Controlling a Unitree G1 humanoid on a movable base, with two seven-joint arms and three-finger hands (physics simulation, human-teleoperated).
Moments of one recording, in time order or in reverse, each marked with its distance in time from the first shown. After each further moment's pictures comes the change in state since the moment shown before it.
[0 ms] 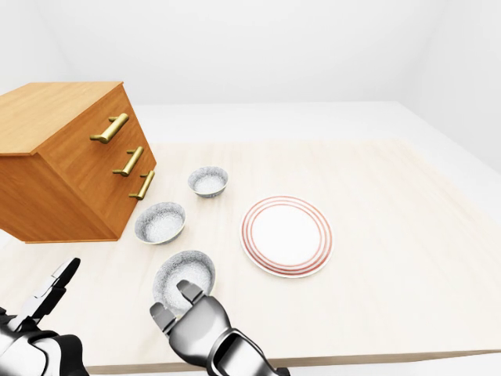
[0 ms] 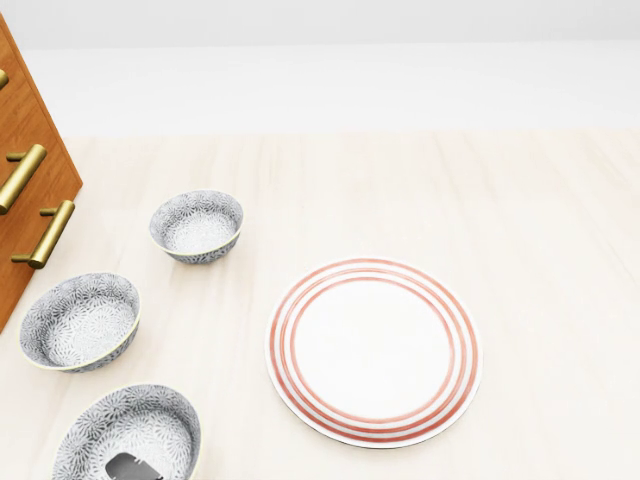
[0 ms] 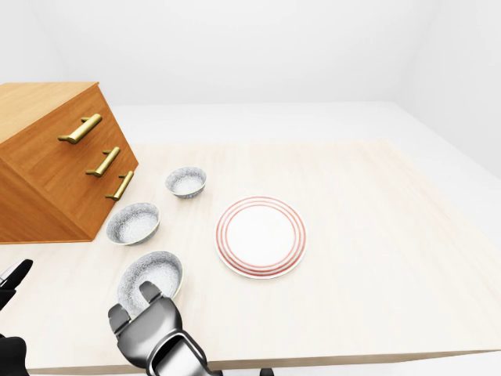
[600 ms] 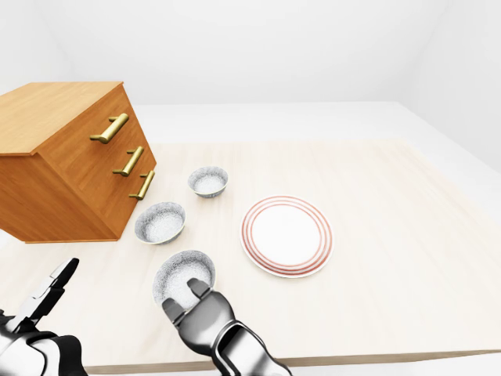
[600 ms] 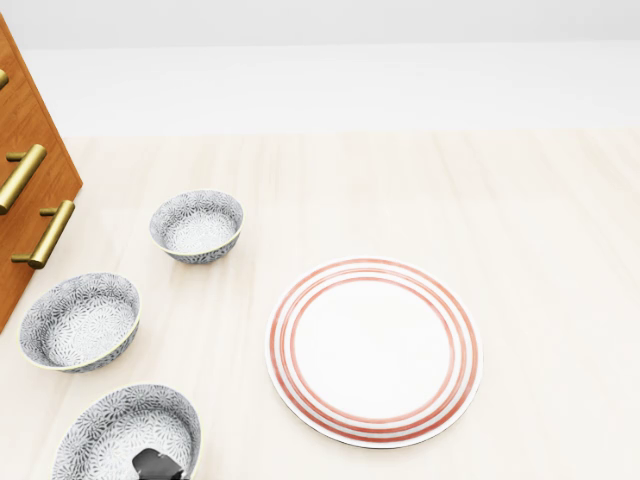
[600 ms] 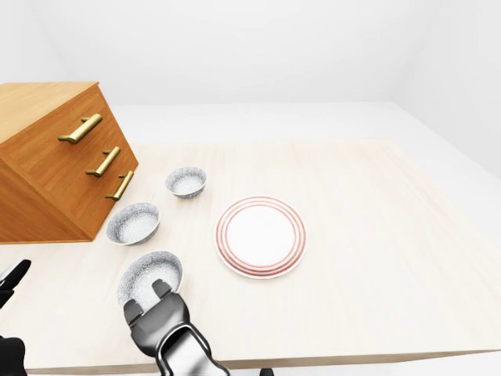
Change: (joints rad) left arm 0.002 -0.003 0.004 -0.010 0.001 0.000 0.000; right arm -0.017 0.006 -0.055 0.072 0.005 0.000 0.000
